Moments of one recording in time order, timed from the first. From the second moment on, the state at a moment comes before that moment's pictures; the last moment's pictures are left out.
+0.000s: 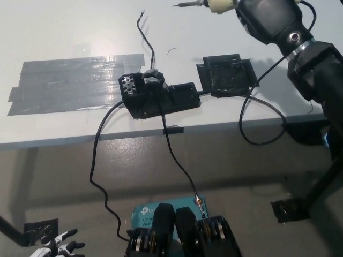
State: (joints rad) left_arm 0.25 0.40 0.04 -0.21 -0.22 0.33 -0.29; right_arm -1.10 -0.42 0.67 0.79 -1.14 -0.02 -0.45
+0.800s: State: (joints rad) left_arm 0.24 0.40 0.03 -0.22 -0.22 0.34 -0.29; right_arm -0.87 -0.28 0.56 0.71 -1.03 0.20 0.01
